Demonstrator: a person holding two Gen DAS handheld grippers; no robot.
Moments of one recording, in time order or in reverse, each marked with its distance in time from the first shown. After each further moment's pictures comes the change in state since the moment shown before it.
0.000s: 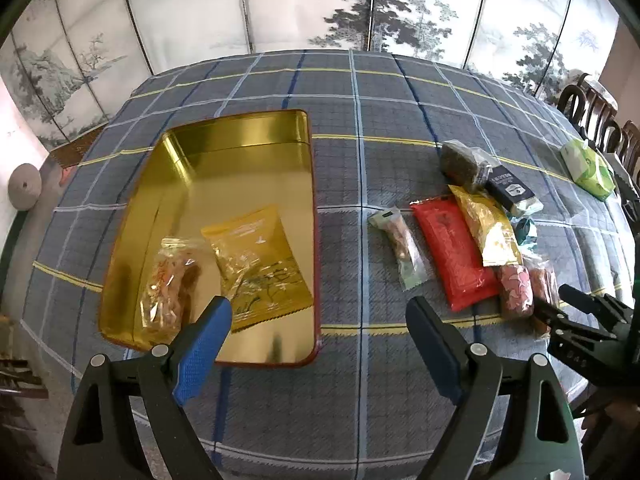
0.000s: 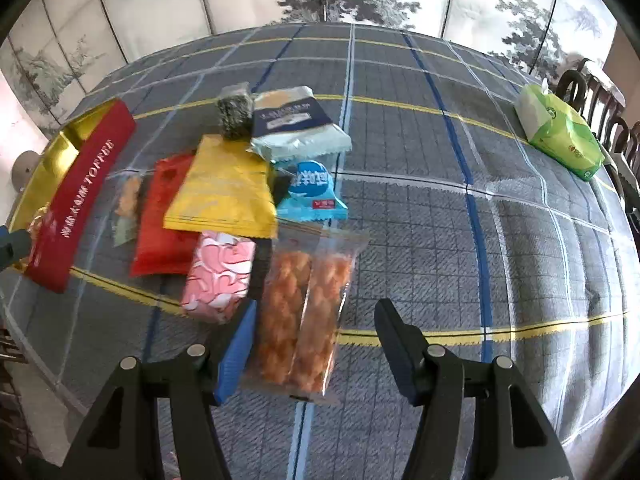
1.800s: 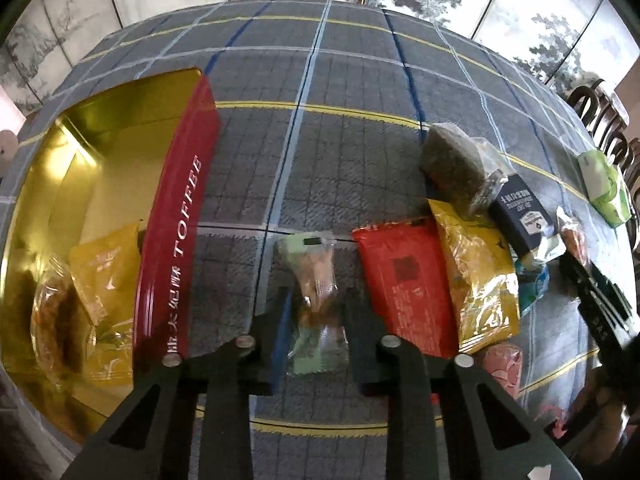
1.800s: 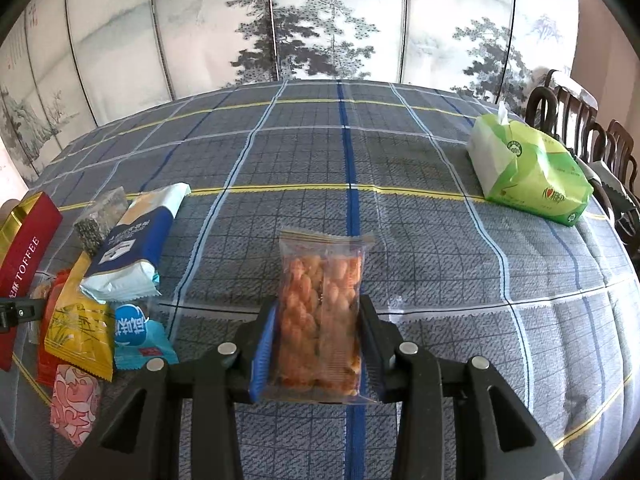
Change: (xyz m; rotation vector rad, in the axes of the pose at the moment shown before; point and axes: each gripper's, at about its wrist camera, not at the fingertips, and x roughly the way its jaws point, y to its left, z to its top) left arm 0.090 -0.053 0.044 -0.071 0.156 -0.066; right arm 0.037 -0.100 0.056 0.069 -0.232 -0.053
